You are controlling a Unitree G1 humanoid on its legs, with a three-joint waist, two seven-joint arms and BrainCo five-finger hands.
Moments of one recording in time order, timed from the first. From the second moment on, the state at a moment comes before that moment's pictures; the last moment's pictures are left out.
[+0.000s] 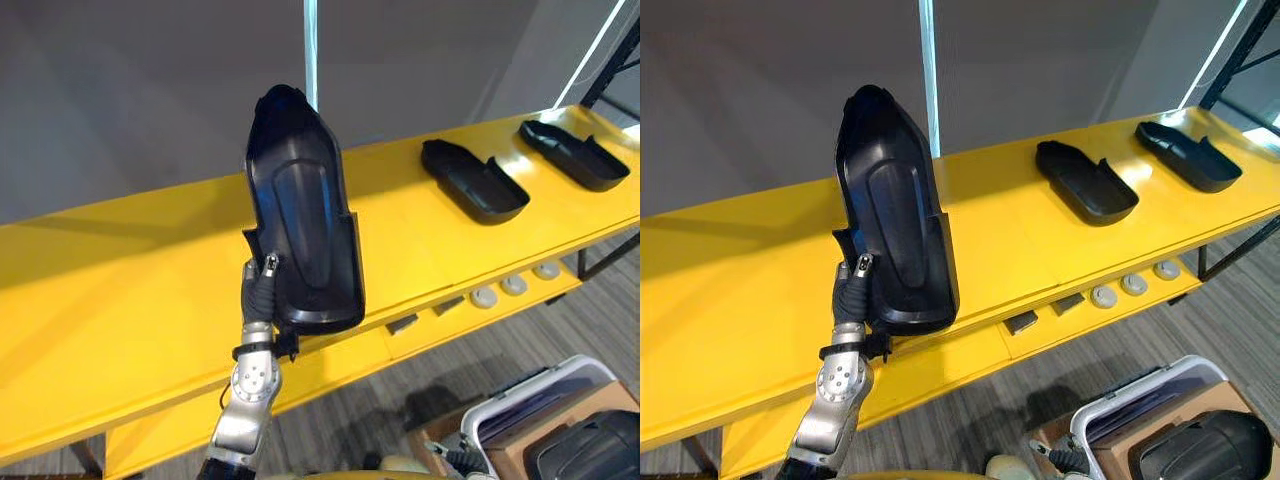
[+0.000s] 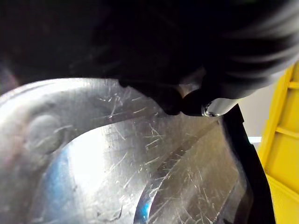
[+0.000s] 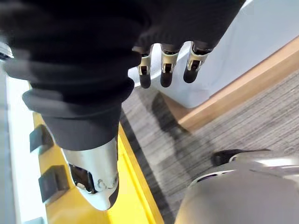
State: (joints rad) left arm -0.06 -0.01 -0.11 0.08 0.08 -0.12 0.42; right arm 0.21 -0.05 -0.19 0.88 -0.02 -0.06 -0.15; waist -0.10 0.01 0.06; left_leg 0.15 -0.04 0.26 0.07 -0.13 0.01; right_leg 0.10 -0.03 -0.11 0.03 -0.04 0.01
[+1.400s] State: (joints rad) left arm -0.64 0.09 0.13 0.73 -0.12 0.03 0.53; right arm 0.18 -0.07 -0.11 0.87 -0.08 -0.04 -0.11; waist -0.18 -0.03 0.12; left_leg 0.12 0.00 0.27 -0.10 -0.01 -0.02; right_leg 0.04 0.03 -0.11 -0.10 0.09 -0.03
